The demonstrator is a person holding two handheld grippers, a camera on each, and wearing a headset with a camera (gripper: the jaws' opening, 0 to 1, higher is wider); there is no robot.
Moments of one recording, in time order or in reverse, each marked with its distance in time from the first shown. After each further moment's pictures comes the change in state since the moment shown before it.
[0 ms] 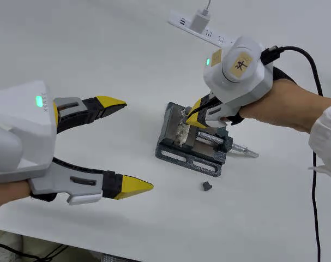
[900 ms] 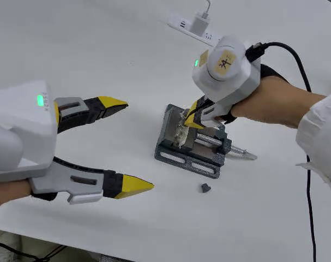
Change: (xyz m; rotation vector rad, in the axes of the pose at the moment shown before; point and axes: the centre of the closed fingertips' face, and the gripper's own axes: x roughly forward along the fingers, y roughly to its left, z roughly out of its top) left arm 0.000 -0.001 0.005 0.009 -0.004 0.003; right arm 0.003 0.002 0.001 -0.024 0.088 0.017
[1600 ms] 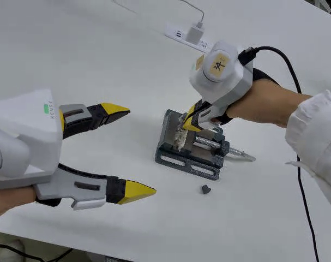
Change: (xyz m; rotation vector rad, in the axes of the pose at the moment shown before) left arm -0.005 -0.012 0.006 0.039 0.012 -0.008; right arm -0.009 0.011 0.003 0.024 -0.043 -0.024
